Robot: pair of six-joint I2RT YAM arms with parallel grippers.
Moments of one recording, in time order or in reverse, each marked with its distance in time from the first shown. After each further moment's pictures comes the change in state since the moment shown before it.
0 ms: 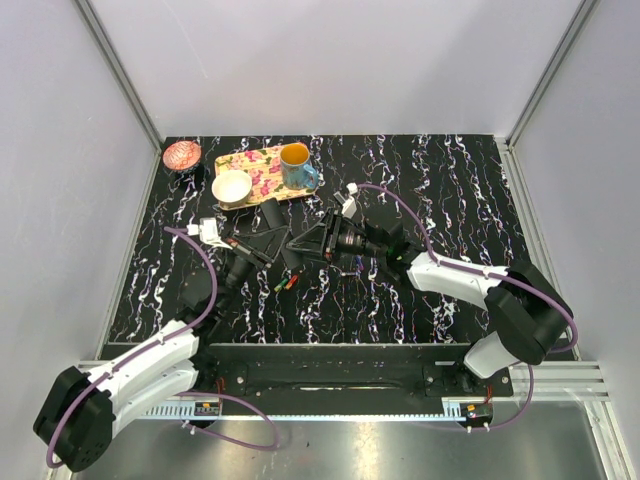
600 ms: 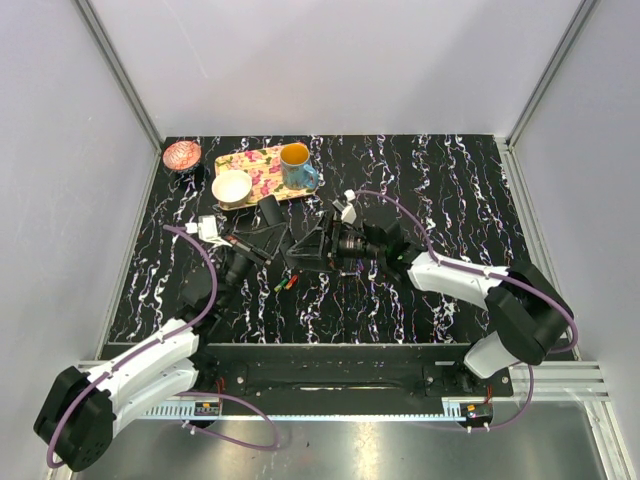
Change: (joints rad) left arm 0.002 0.008 0.019 -0.013 -0.014 0.022; right arm -0.007 -0.001 -0.011 -0.089 -0.048 0.006
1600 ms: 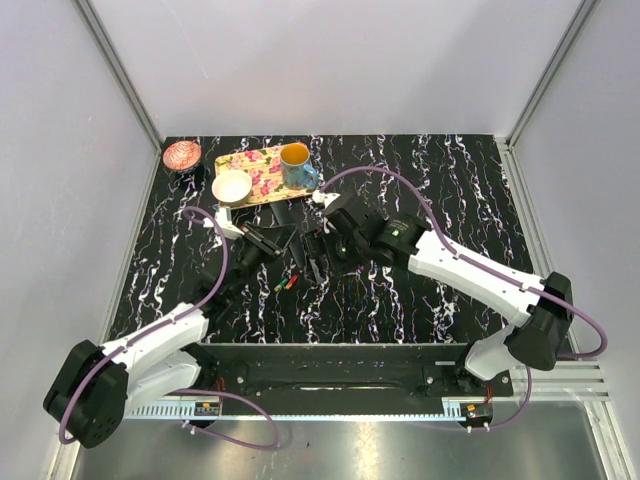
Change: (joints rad) left arm 0.022 0.173 0.081 -0.196 -0.021 -0.255; right arm 0.192 -0.037 0.585 -1.291 0.517 -0.798
